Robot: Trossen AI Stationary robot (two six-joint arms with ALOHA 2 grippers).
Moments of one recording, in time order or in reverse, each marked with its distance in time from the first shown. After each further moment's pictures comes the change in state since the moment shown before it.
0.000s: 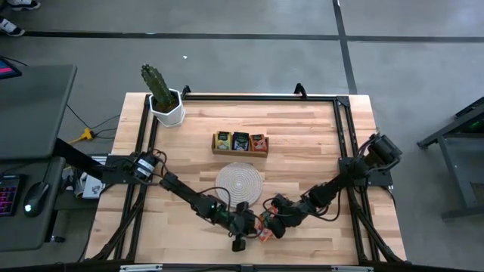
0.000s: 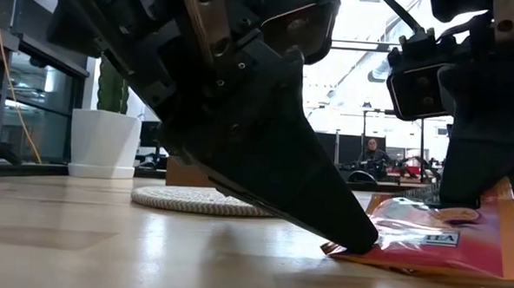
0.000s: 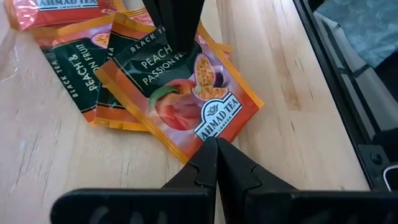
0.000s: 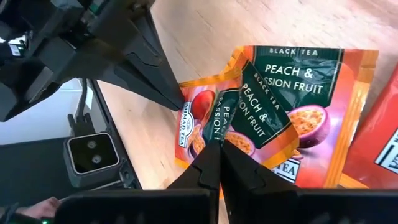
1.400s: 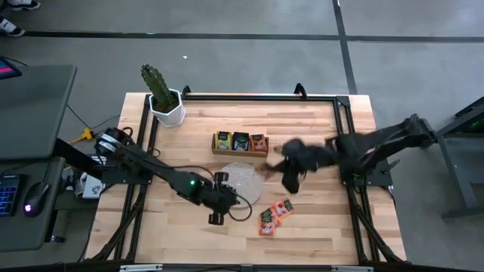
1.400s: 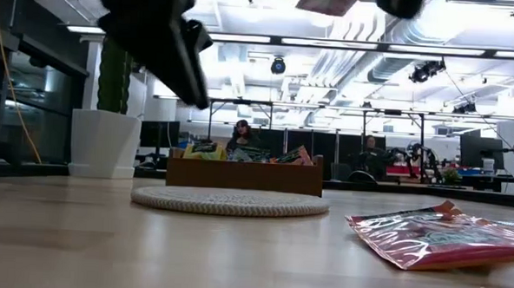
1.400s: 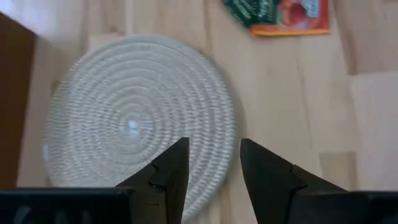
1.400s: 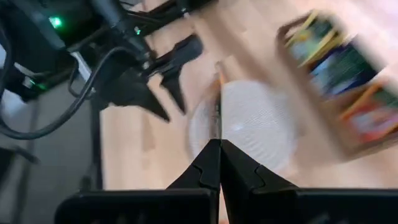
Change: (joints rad) left arm 0.063 -0.459 0.000 -0.781 -0.160 0.238; right arm -0.306 -0.515 0.411 -0.872 0.127 -0.749
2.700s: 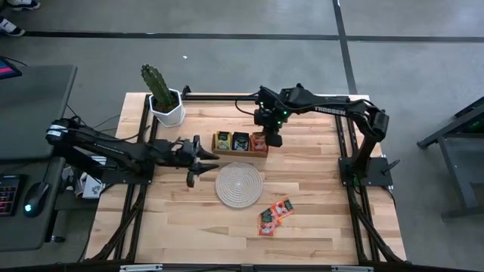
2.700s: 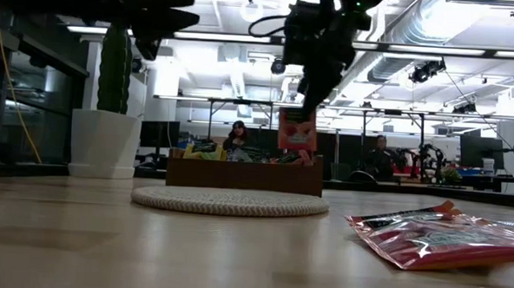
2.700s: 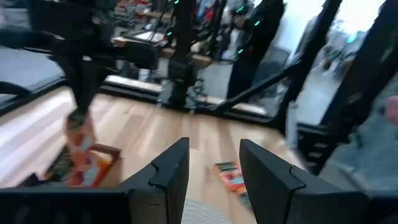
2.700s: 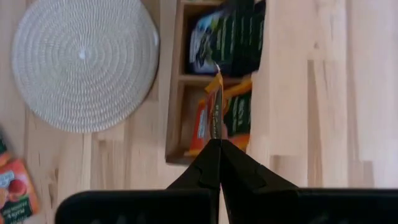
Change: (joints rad) left arm 0.289 -0.746 -0.827 1.098 0.162 0.034; right arm -0.673 0.510 0.328 -0.343 -0.453 -0.993
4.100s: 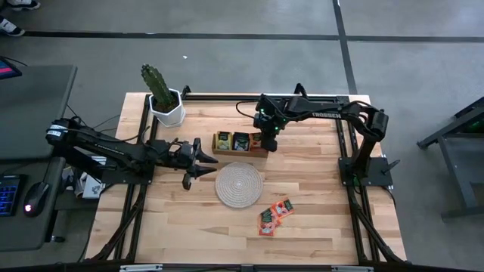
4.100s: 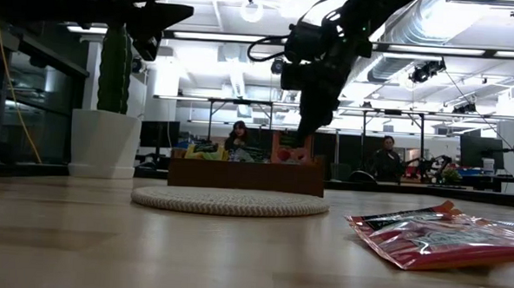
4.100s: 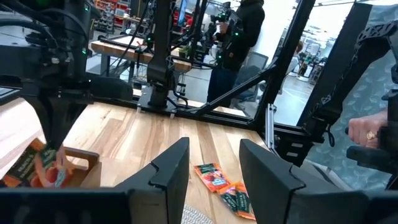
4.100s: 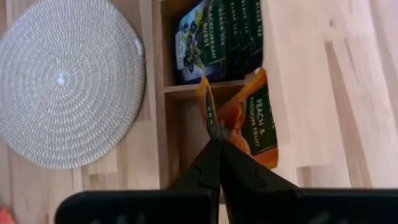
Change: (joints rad) left arm 0.000 0.000 -0.048 0.102 0.083 -0.015; right arm -0.002 0.009 -0.191 0.262 -0.031 0.173
